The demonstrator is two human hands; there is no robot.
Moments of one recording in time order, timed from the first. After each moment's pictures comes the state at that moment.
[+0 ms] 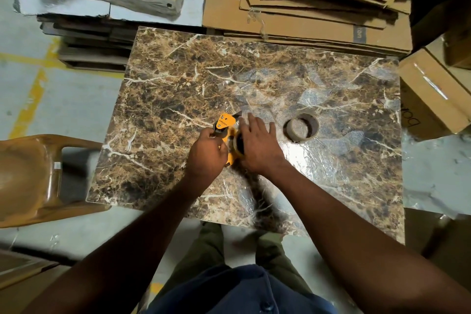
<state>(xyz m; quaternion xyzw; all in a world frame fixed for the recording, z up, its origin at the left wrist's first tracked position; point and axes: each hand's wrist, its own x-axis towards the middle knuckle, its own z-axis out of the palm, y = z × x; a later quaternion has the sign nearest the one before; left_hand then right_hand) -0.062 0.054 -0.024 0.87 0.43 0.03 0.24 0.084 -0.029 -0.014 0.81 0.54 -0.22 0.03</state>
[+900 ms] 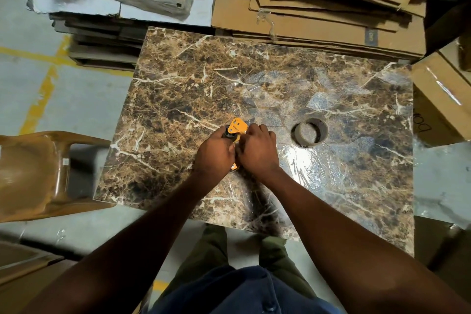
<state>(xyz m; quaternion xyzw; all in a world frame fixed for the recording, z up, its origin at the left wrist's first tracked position) -0.055 0.064 -0.024 0.87 0.41 0.01 0.27 0.065 -0.011 -0.034 0.85 0.49 -0.16 -0.10</state>
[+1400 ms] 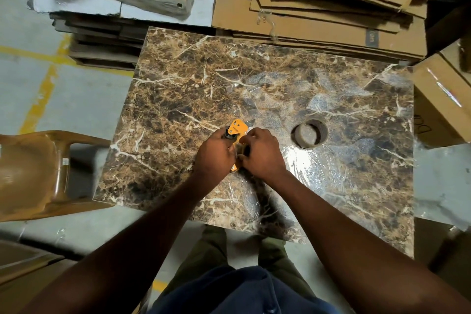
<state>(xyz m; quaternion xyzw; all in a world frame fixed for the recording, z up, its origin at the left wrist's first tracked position) -0.056 0.063 -0.023 0.87 0.40 0.04 0.28 0.078 -0.024 -0.035 0.83 0.50 -0.22 -0.13</state>
